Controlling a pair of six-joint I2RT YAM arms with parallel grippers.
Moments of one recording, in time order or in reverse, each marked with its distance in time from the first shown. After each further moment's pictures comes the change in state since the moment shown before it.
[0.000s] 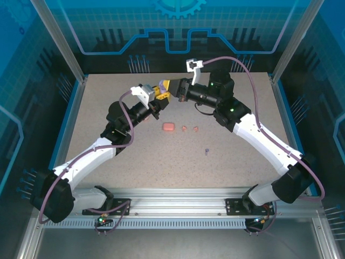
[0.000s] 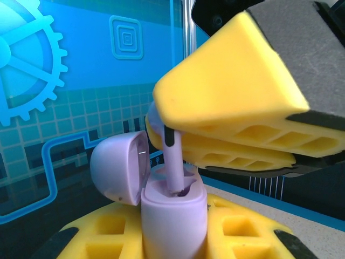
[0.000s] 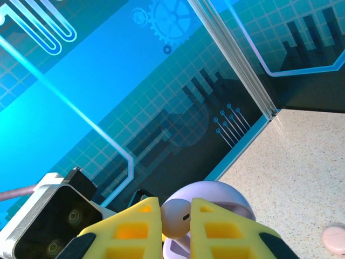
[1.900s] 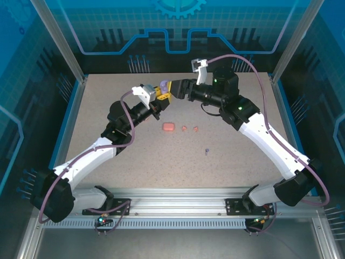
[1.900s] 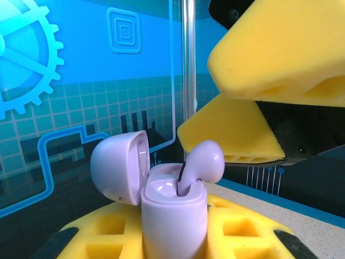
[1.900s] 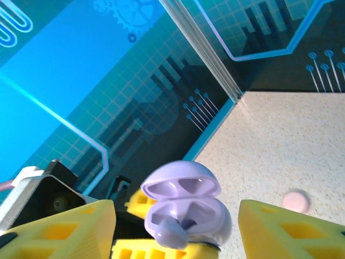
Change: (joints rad) left arm -0.005 0.004 0.003 -0.022 0.000 -0.003; right arm -0.018 -0.034 0.090 -0.283 0.076 -0.050
